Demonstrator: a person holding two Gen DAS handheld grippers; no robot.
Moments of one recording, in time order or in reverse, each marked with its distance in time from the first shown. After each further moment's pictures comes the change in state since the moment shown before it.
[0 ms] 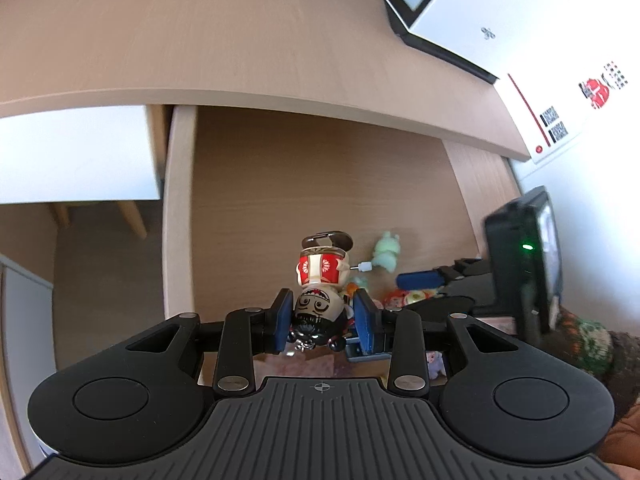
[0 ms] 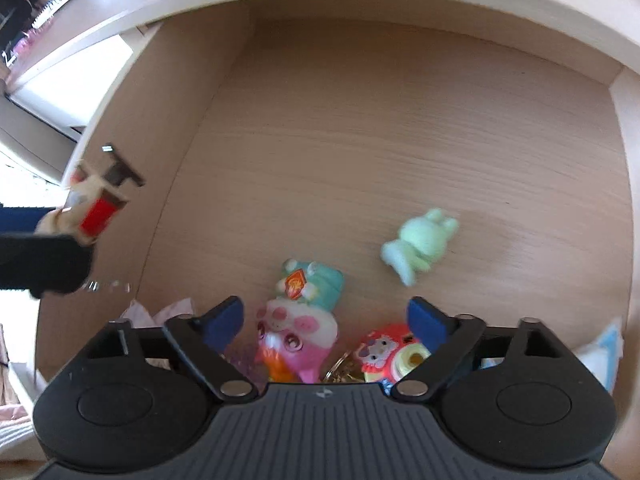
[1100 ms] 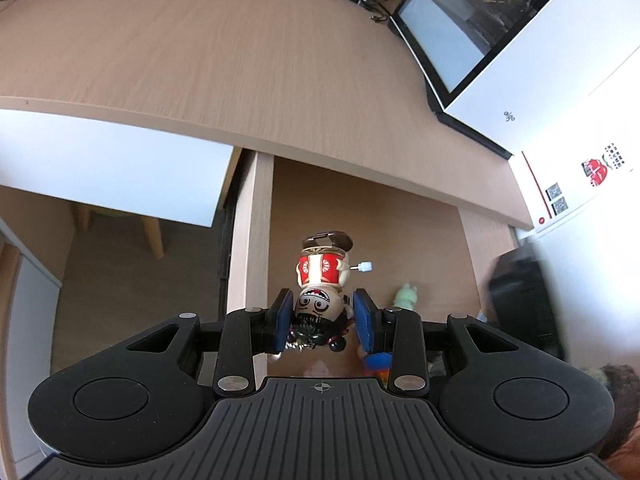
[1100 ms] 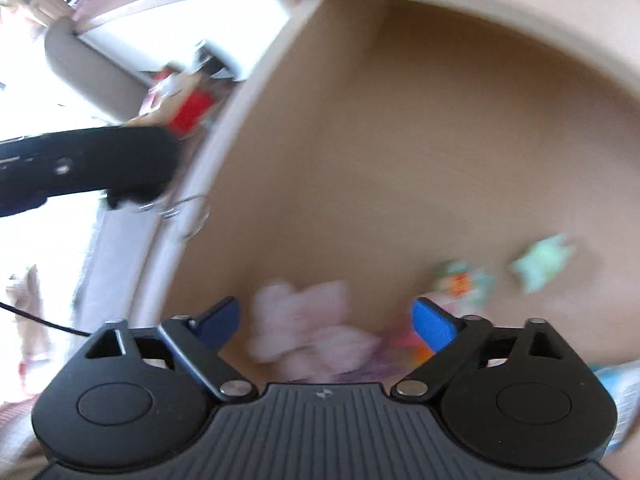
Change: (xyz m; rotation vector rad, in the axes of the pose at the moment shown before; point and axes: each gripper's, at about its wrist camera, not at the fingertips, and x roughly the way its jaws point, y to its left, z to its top) left arm -0.050 0.041 -0.006 -0.122 -0.158 0.001; right arm -0.022 0.076 0.023 -0.130 0.146 0.156
